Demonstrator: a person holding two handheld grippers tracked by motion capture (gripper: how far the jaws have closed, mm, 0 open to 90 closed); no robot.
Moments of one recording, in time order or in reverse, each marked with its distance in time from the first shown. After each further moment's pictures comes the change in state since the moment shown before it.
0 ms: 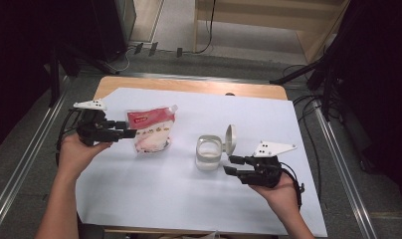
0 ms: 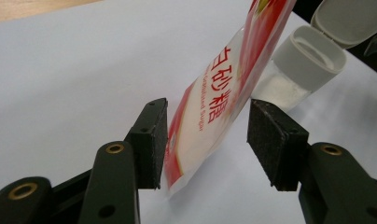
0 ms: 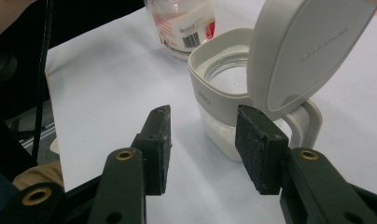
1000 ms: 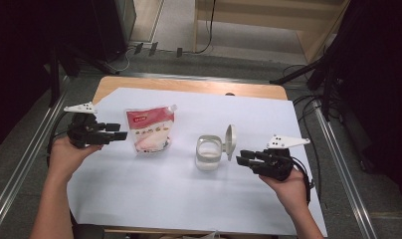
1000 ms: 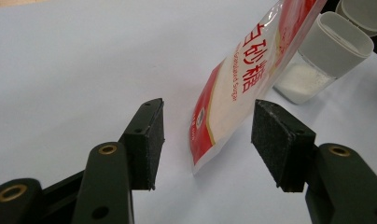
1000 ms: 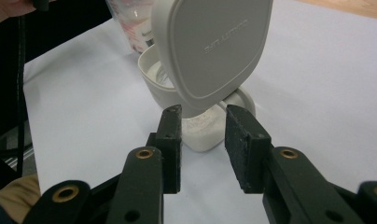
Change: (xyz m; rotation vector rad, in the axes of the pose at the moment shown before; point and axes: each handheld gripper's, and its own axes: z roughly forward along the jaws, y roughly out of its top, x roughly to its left) left arm 0.021 -0.019 -0.011 -0.007 0.028 -0.035; right arm -0.030 -0.004 -0.017 -0.027 -0.056 0.074
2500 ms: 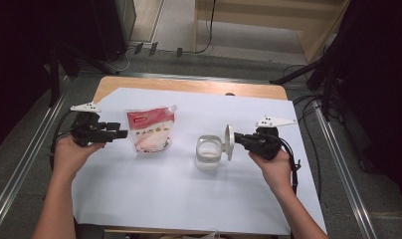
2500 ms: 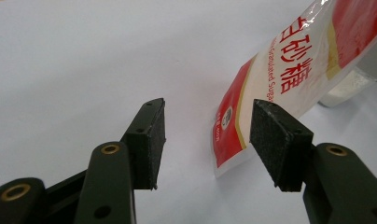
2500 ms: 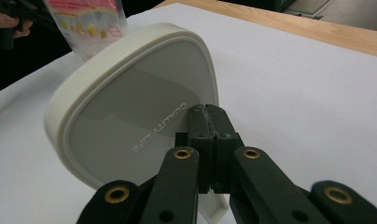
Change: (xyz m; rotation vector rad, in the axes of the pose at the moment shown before) left arm 0.005 0.000 0.013 0.022 0.074 -0.024; right arm -0.019 0.037 0.034 -0.039 -0.066 0.039
